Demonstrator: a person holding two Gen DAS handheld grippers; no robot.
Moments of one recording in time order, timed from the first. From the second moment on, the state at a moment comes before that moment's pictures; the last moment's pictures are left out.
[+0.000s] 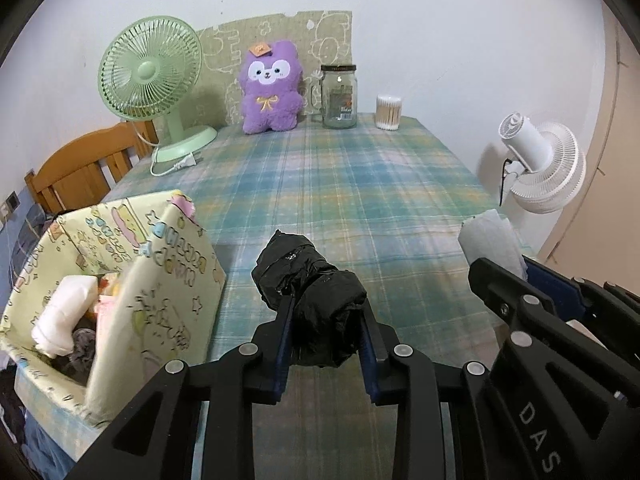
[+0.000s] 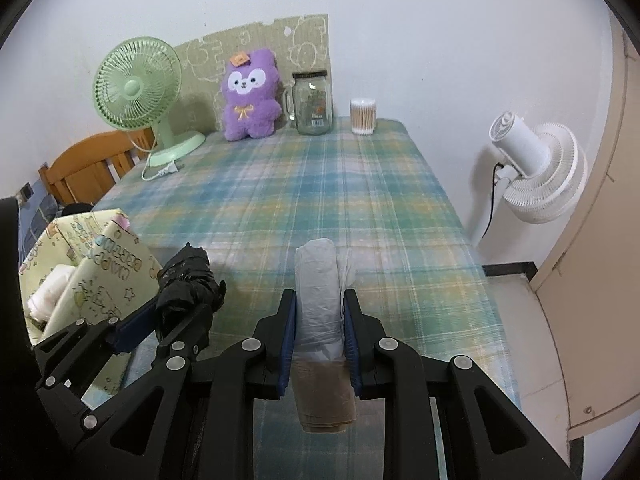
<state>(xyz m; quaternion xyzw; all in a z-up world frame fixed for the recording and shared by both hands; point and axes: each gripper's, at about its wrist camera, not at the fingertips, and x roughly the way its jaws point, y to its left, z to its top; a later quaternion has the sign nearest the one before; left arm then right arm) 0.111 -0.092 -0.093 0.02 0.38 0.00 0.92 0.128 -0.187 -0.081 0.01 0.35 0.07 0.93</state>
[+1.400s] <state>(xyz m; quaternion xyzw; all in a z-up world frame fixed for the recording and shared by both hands) 0.052 0.005 0.008 0.00 0.28 -0.02 0.96 0.061 -0.095 0.027 0.01 0.25 0.07 0.97</state>
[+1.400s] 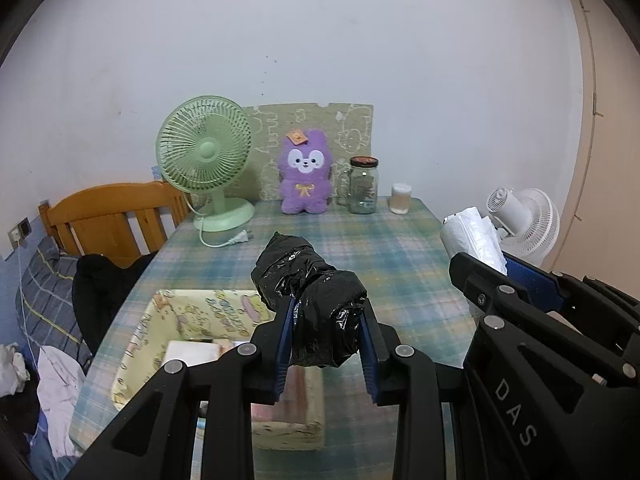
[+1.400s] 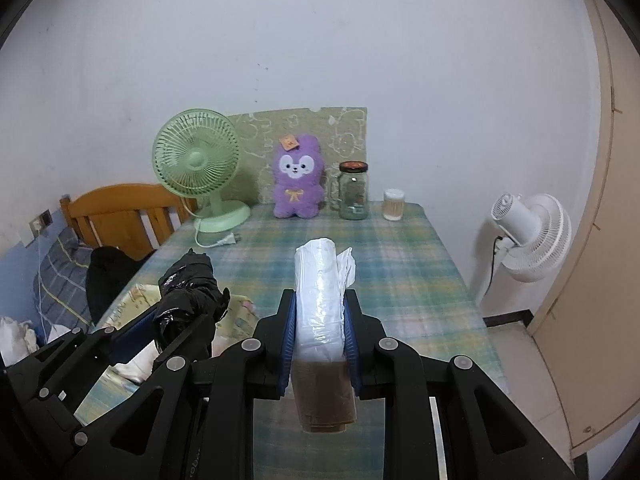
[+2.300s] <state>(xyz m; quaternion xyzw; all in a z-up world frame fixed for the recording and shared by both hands) 0.092 0.070 -0.030 0.02 0.33 -0.01 0.94 0.111 -0.022 -0.007 0.00 0.29 0.11 0.95</state>
